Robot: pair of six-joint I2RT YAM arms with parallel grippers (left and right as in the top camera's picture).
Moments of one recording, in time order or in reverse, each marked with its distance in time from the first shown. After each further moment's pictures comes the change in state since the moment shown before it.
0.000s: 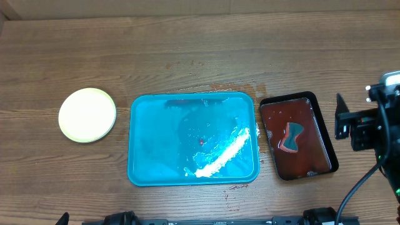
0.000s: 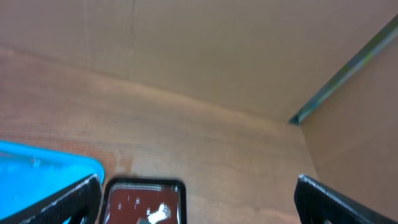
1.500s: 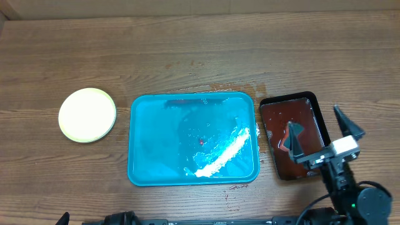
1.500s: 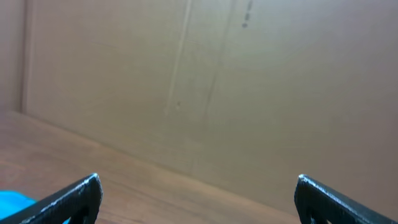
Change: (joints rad) left arm 0.000 0.000 -0.005 0.000 0.000 -0.012; right arm 0.000 -0.717 -1.230 1.146 -0.367 0.074
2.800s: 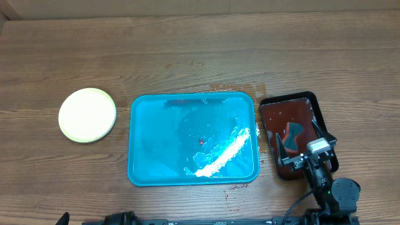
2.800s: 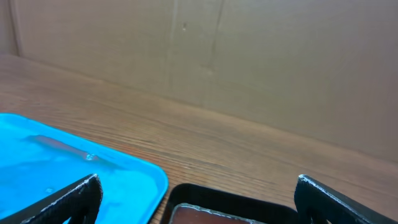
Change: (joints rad) left arm 0.000 0.000 0.000 0.000 0.000 0.000; right arm -0.113 -0.160 -0.349 -0.010 -0.087 0.004
